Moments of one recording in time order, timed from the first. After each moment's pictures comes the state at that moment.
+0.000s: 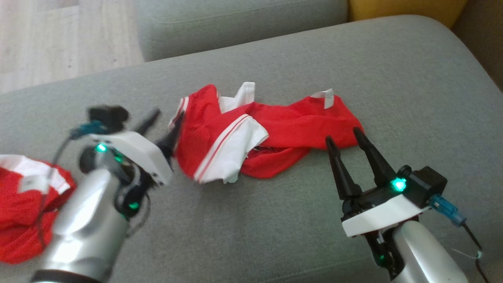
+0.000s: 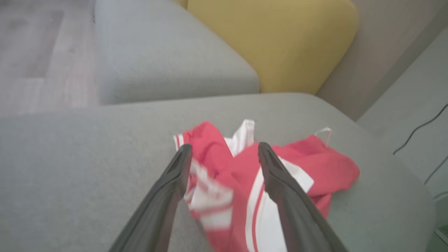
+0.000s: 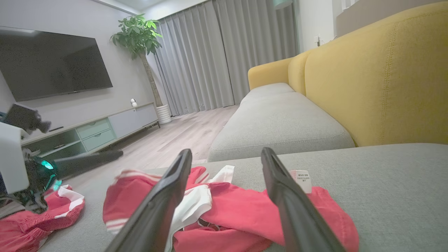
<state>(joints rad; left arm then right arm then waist) -0.54 0.23 -0.49 0.61 -0.68 -0.12 -0.01 -0.17 -0.14 0.37 0.21 0.38 0.13 -0.25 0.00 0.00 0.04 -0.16</state>
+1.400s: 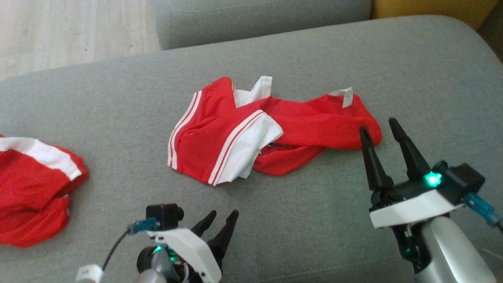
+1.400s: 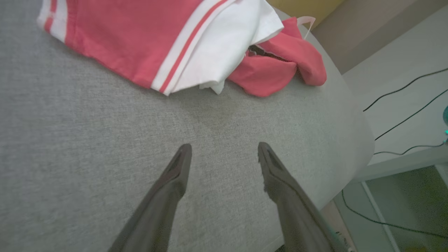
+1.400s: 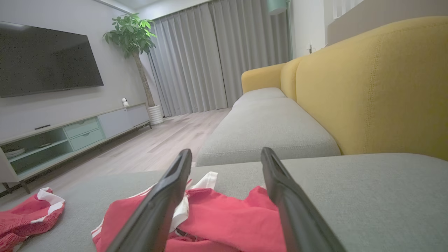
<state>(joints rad) -0.02 0.08 -0.44 0.23 -0.59 -0.05 0.14 -0.14 -0.20 0.27 0.16 0.38 0.13 -0.25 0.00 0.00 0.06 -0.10</state>
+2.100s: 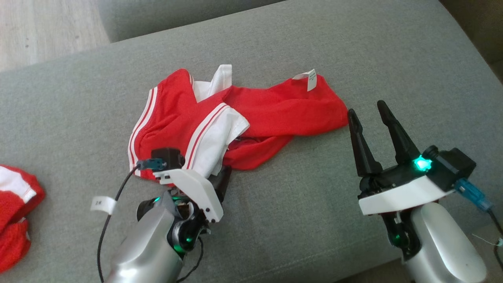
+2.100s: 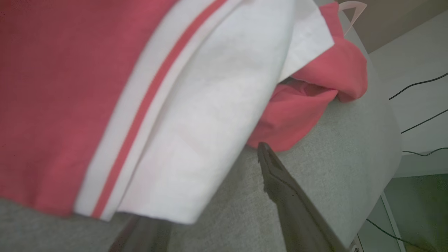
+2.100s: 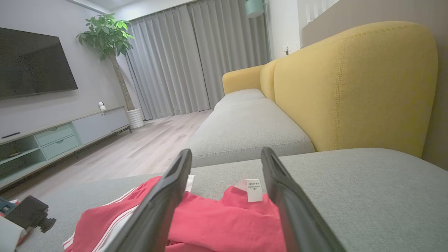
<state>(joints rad) -0.41 0.05 -0.53 0.62 -0.76 0.06 0.16 -0.22 -0.17 0.31 0.16 0.38 0.13 -0.25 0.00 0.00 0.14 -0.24</state>
